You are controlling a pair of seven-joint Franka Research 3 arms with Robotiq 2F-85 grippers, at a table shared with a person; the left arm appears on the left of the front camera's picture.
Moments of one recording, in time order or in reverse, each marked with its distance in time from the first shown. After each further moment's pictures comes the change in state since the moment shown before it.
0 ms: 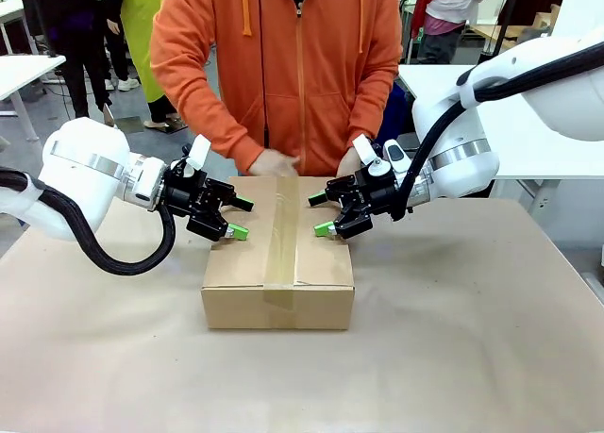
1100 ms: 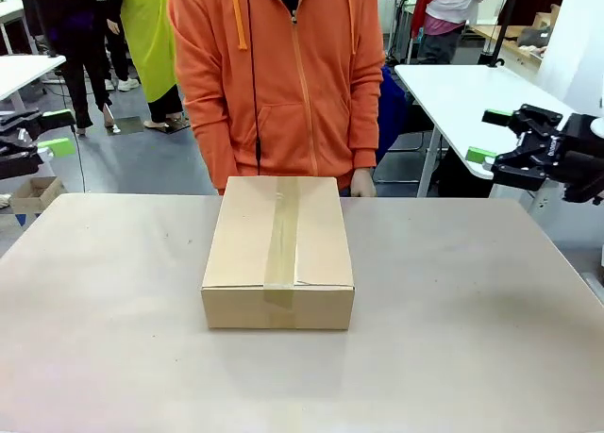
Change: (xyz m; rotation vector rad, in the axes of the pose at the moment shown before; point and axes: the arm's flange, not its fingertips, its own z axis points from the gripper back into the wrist) left arm 0.025 -0.111 0.267 0.416 -0.478 -0.049; right arm 0.060 0.160 0.243 -0.617 -0.301 0.159
